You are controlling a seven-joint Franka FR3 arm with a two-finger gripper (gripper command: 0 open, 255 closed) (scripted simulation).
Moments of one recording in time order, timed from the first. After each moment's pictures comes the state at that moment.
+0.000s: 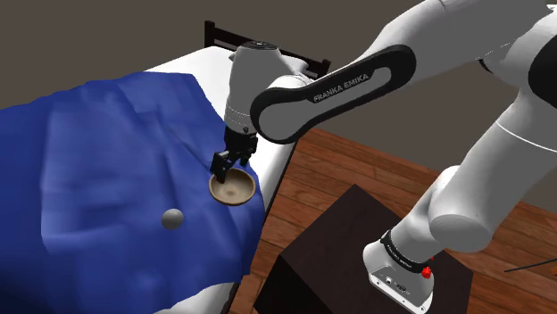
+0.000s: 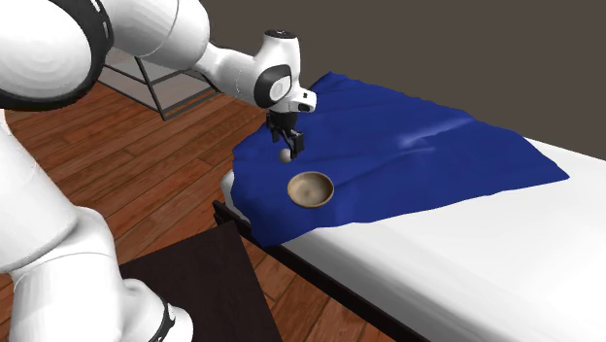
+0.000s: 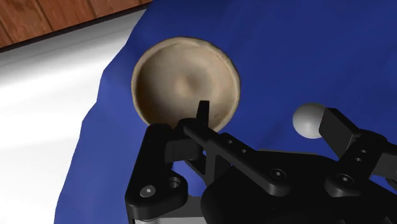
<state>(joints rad) 0.11 0.07 0.42 -2.23 0.04 2.34 0.31</state>
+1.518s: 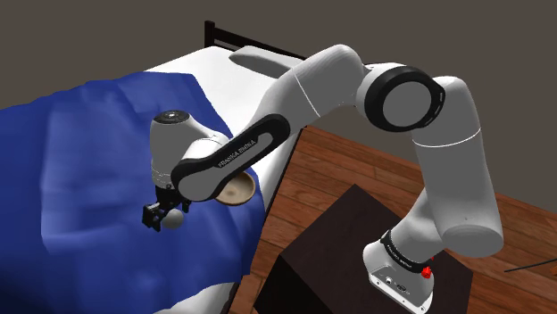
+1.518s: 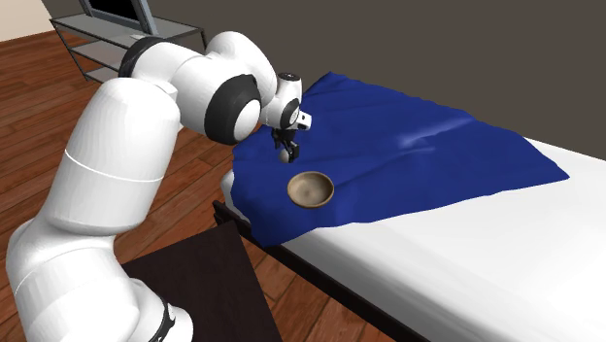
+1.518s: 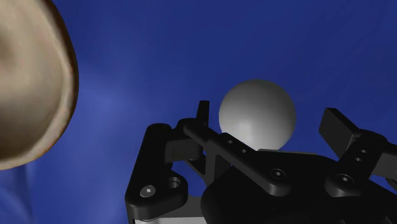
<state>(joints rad) 0.35 0.76 0.35 -1.68 -0.18 2.43 0.56</state>
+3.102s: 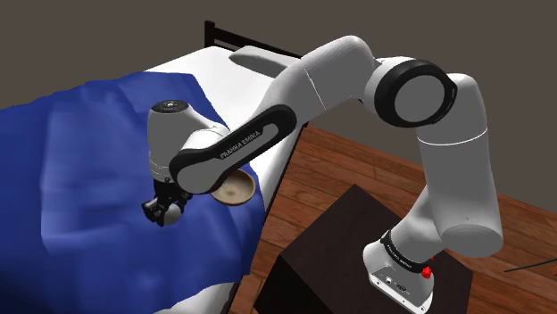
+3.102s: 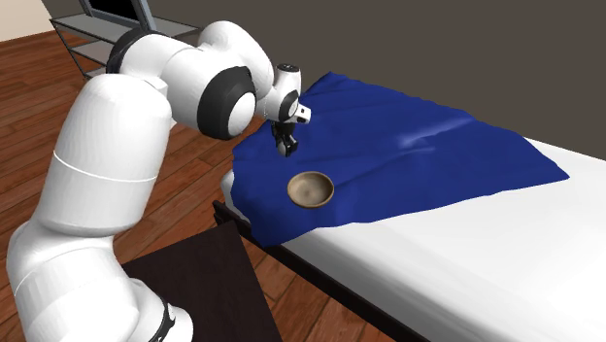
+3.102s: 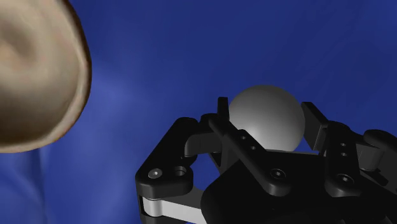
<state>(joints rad) 0.35 0.71 0.37 -1.69 -0.16 2.39 0.56</state>
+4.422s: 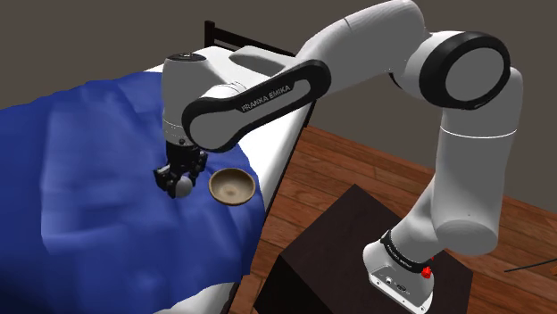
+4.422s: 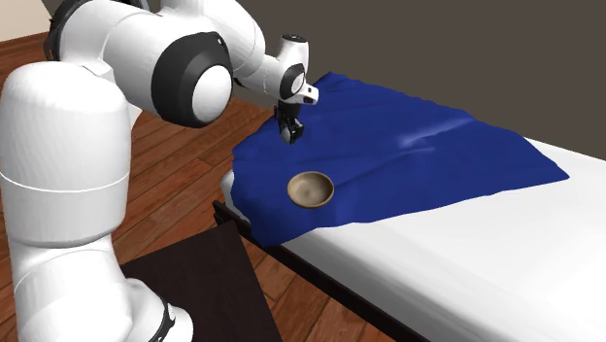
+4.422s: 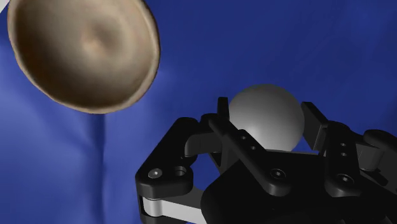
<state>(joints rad) 0.25 0.49 0.42 -1.78 -0.09 2.26 0.48</state>
